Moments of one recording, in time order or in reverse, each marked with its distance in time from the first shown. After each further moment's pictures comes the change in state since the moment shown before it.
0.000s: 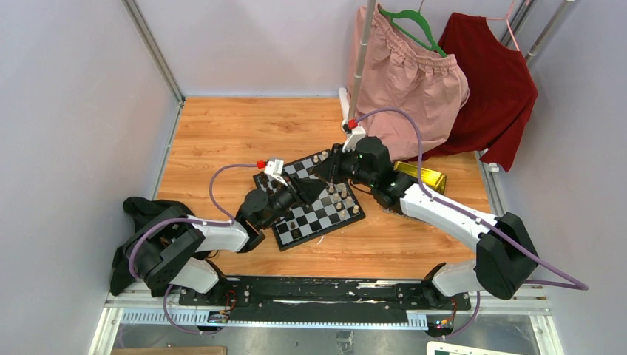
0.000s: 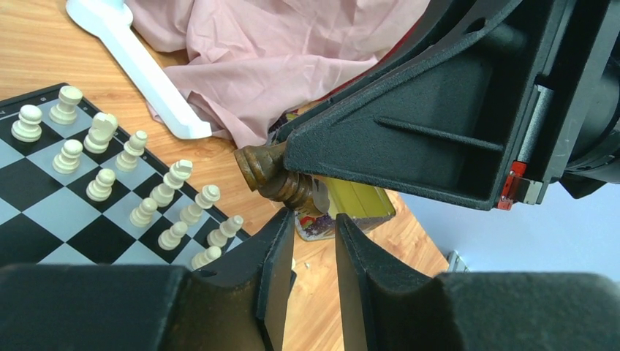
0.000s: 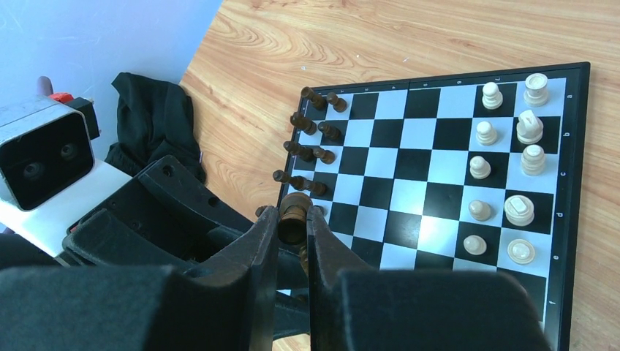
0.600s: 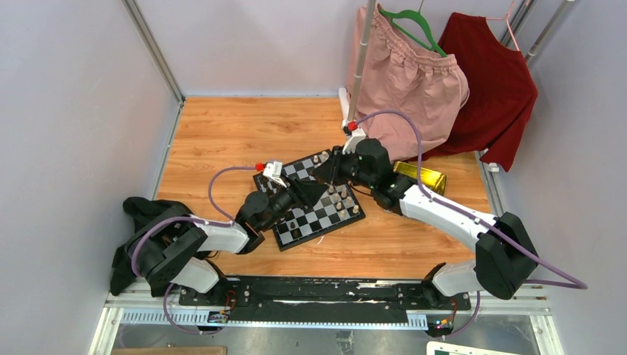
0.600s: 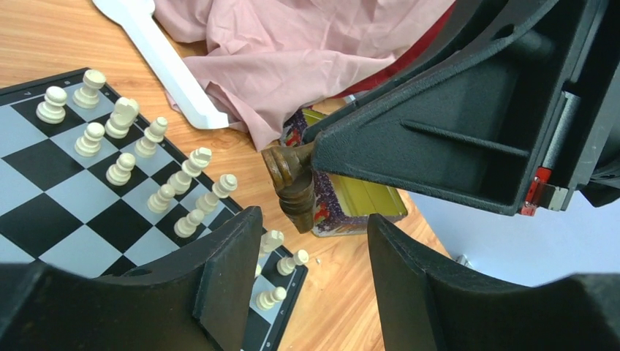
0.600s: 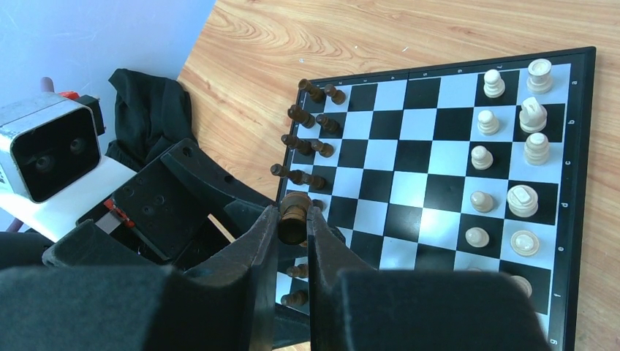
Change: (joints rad) left arm 0.000 0.013 -0.026 0.019 -0.029 -0.010; right arm 0.002 0.001 -0.017 0.009 0.000 0.010
